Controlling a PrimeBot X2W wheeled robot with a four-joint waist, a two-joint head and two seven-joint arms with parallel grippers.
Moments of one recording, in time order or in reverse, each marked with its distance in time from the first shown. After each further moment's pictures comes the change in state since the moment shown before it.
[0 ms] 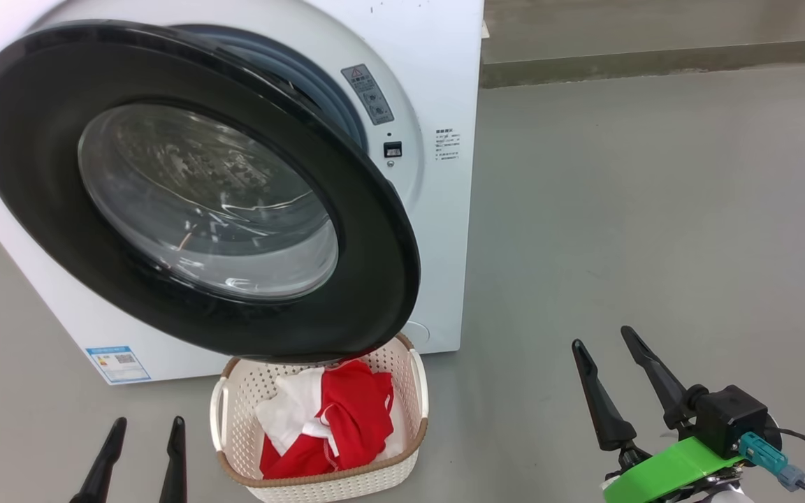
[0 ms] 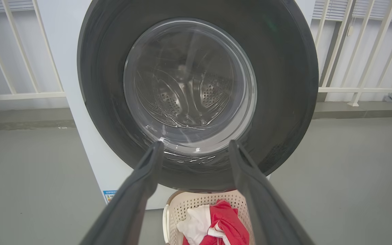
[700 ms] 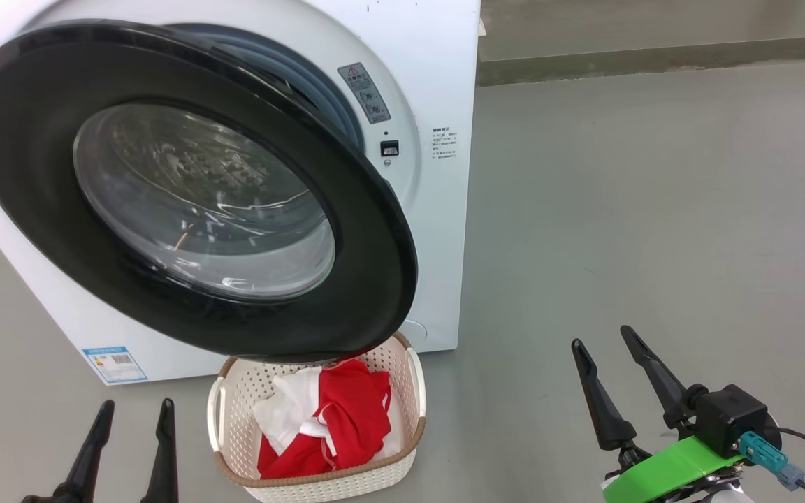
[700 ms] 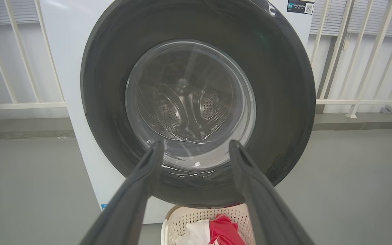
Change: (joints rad) left arm -0.015 0.003 0.013 -0.047 -0.023 0.000 0.000; right arm -0.002 -0.001 0.003 0.000 0.002 0.000 0.000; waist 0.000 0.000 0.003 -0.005
